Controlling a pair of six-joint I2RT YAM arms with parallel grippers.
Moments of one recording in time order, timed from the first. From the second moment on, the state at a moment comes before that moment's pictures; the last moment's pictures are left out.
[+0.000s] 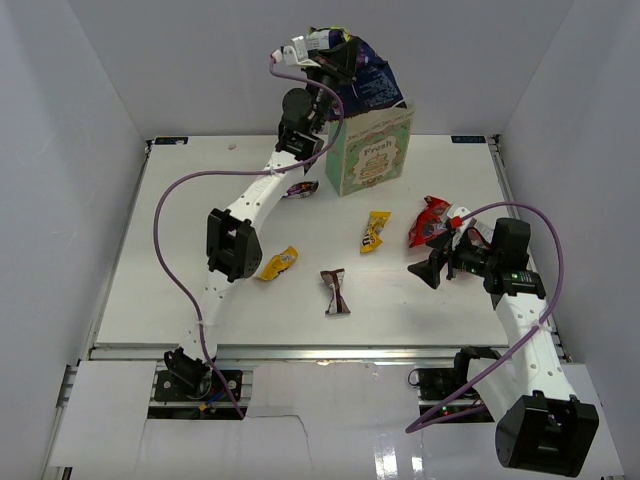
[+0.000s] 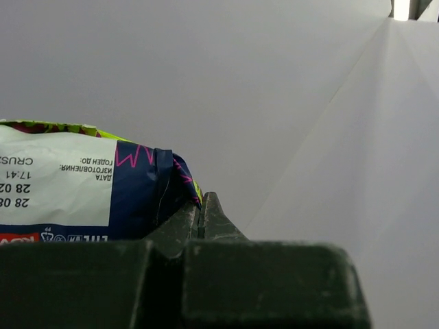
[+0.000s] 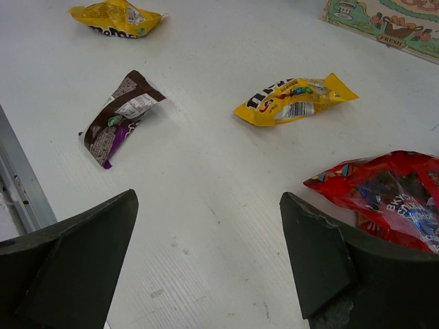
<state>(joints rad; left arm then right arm) -0.55 2.46 2.52 0.64 -0.11 -0.65 -0.09 0.87 0.64 -0.40 -0.99 -0.50</state>
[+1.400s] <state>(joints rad) -0.57 1.73 2.14 0.37 -0.01 -0.18 0.12 1.40 1.64 -0.21 -1.15 -0.40</state>
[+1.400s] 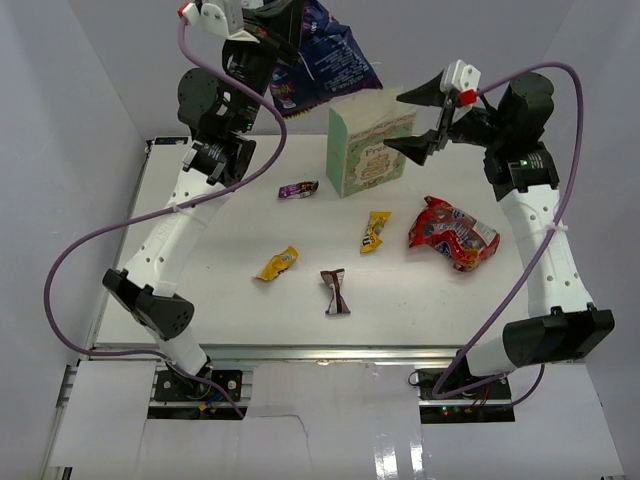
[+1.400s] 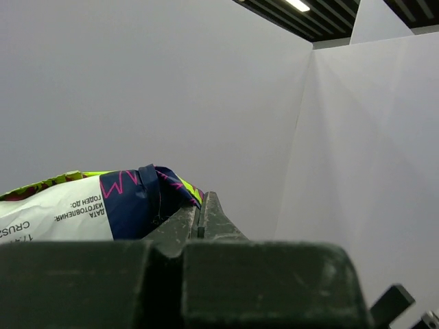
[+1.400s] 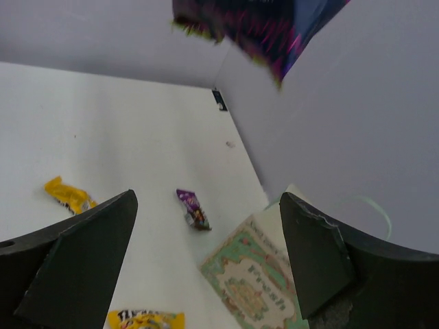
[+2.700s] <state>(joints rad) -0.57 1.41 1.68 -0.19 -0.13 -0.56 0.66 1.51 1.67 -0.24 -0.39 -0.50</state>
